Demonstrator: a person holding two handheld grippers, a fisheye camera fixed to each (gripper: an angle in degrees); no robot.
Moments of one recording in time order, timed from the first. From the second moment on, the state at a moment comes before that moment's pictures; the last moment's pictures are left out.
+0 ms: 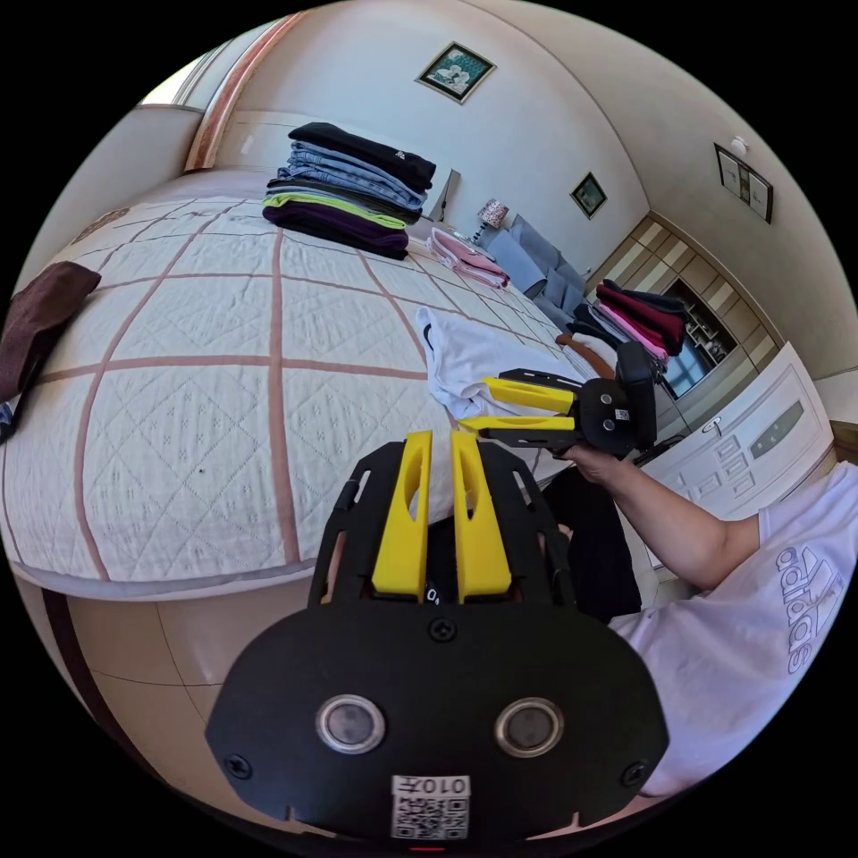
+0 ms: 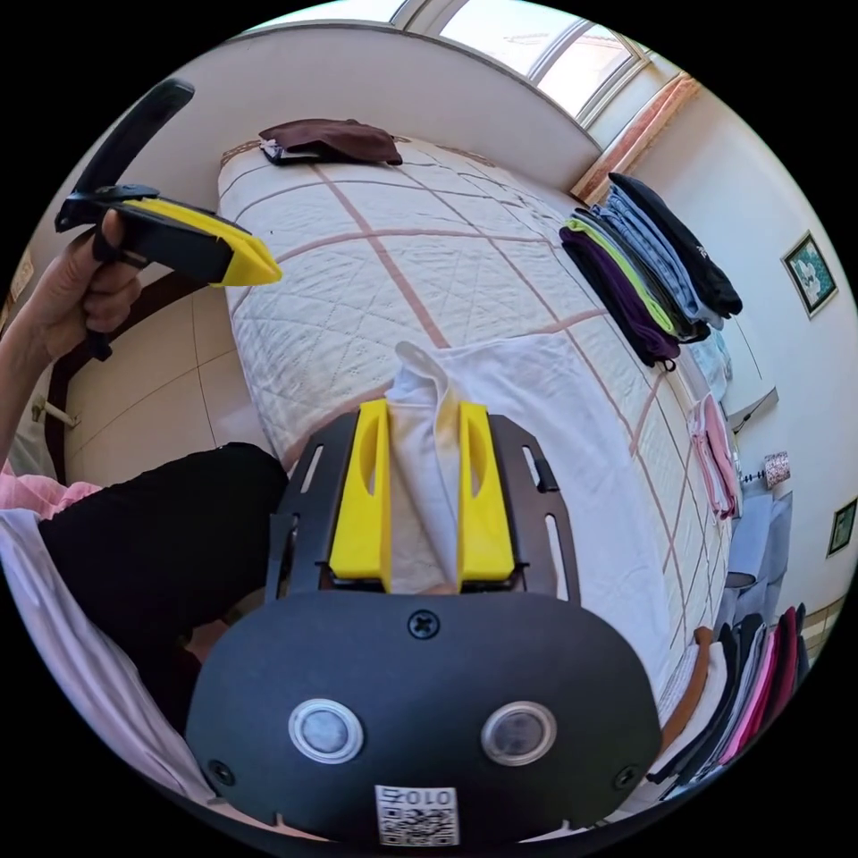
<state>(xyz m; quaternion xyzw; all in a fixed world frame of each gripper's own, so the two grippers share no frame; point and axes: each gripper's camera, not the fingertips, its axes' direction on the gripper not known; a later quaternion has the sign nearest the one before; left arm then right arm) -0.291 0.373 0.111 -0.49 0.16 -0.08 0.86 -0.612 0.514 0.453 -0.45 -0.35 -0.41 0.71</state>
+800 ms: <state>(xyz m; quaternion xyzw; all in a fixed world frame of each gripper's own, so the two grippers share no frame) -0.220 0.390 0.189 -0.51 0.20 -0.07 0.83 -0.138 0.465 0.564 -0.38 -0.35 0.33 0.79</state>
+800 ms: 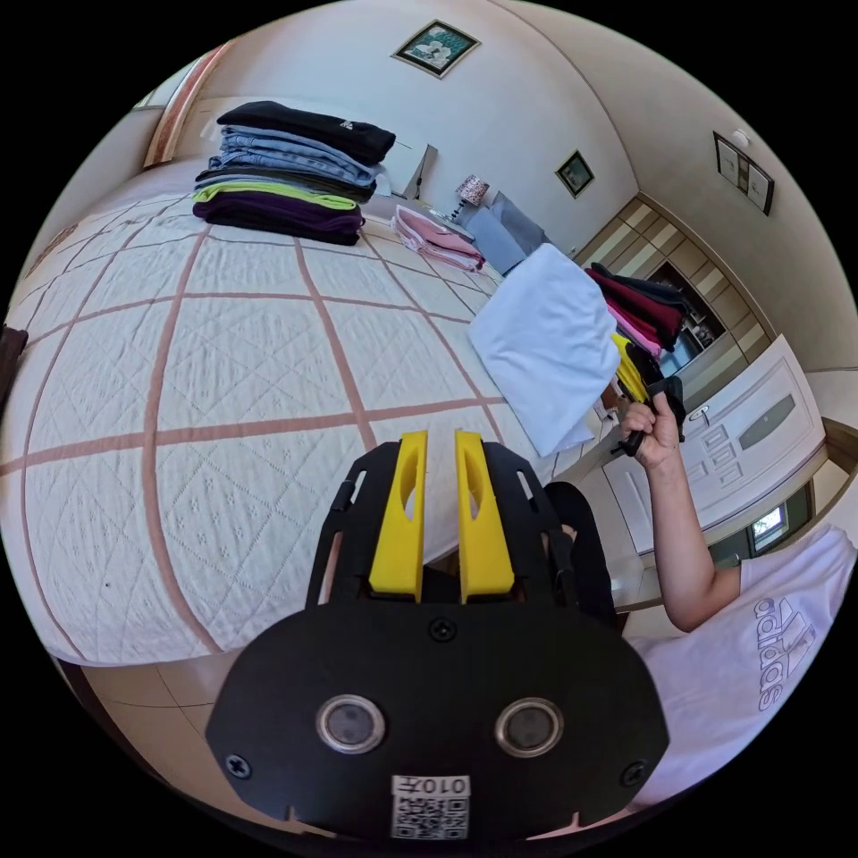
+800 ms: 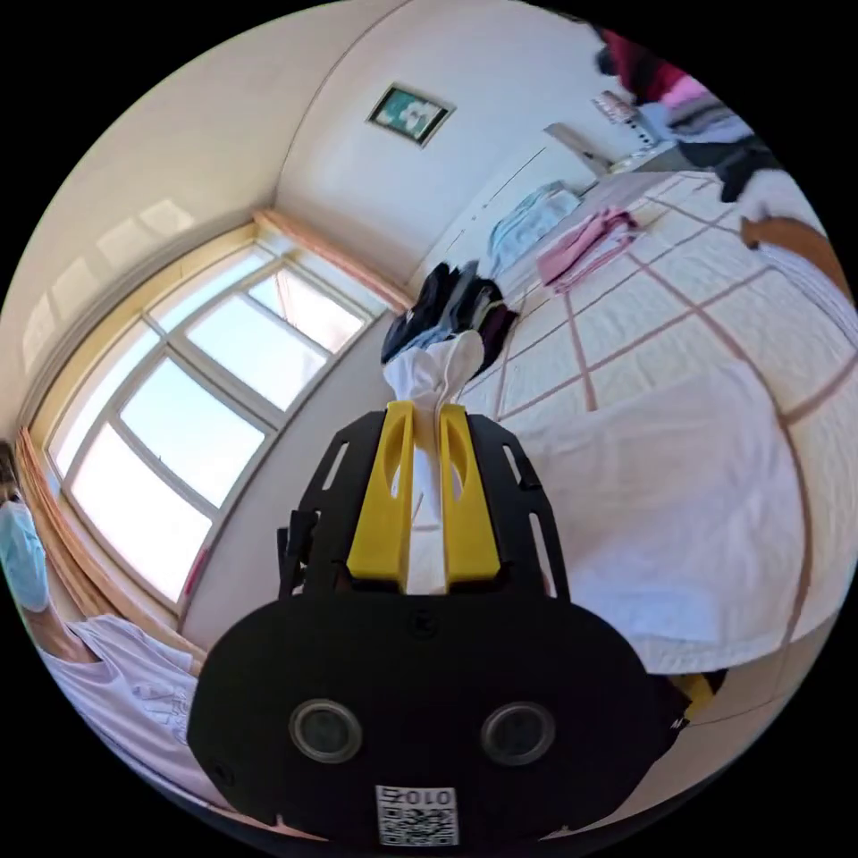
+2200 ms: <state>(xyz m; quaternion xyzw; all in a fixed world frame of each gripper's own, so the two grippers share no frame) -0.076 0.485 0.415 -0.61 0.32 -0.11 0.72 0.024 0.628 0.503 -0.42 -0.23 0.46 0.75</state>
